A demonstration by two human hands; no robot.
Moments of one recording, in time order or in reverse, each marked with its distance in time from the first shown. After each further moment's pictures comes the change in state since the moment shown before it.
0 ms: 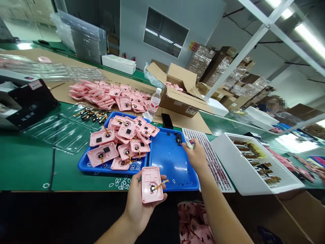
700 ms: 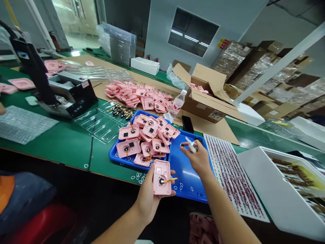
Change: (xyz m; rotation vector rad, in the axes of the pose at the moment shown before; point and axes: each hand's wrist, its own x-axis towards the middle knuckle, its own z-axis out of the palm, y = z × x) left_hand -0.006 0.018 -0.013 0.057 0.023 0.191; right_hand 0.003 -0.030 0.064 0.097 -0.212 -0.116
